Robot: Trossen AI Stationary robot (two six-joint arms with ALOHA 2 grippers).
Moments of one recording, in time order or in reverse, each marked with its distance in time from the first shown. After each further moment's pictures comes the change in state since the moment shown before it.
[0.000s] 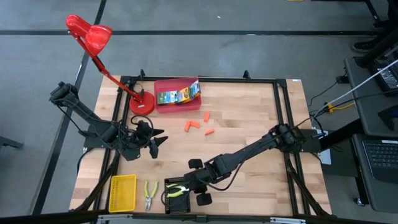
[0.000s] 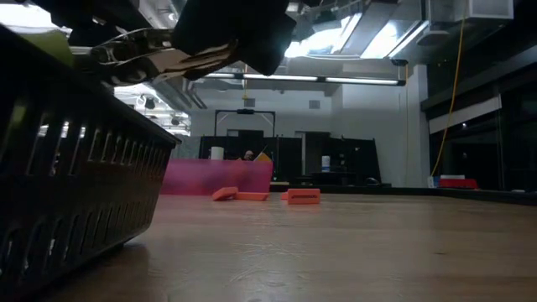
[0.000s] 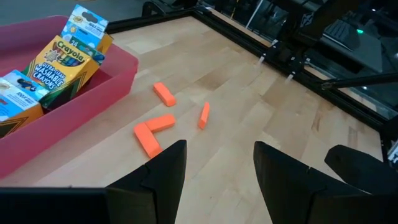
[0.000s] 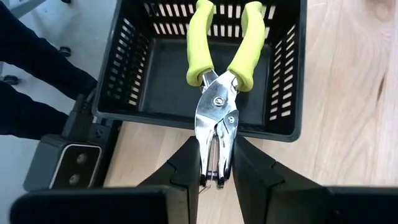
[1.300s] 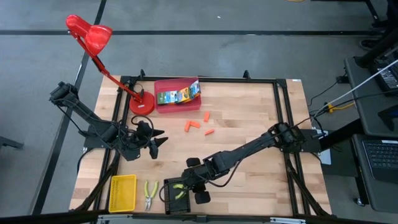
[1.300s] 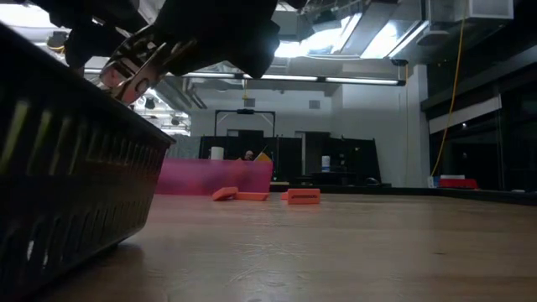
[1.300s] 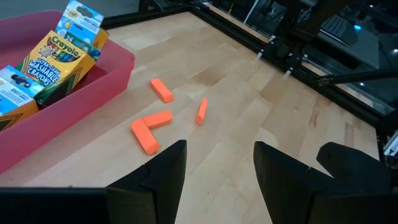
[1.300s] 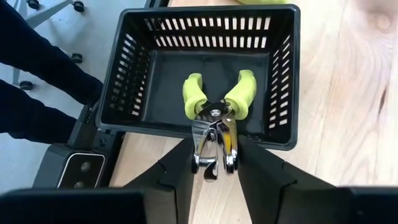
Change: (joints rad) left arm -0.001 0.000 0.000 -0.002 0.019 0.000; right arm -0.021 0.000 0.000 0.032 -0.051 -0.011
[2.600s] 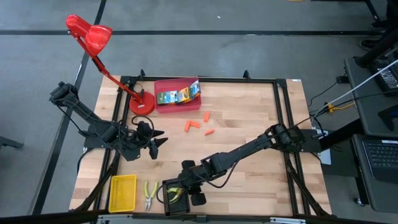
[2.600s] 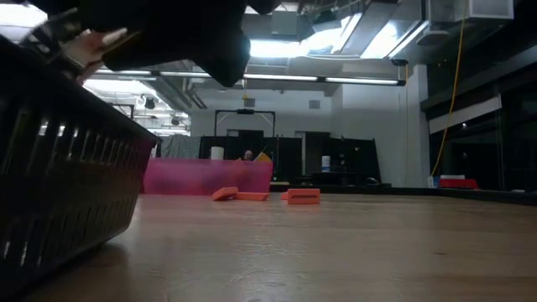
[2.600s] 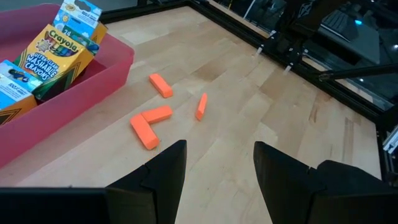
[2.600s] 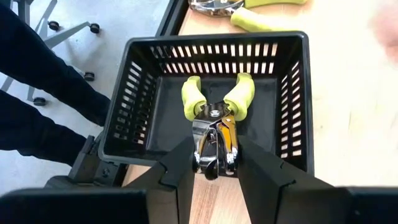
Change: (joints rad) left arm 0.000 0.000 0.000 -0.013 0.018 -0.011; right arm -0.006 0.042 0.000 0.141 -0.026 -0.006
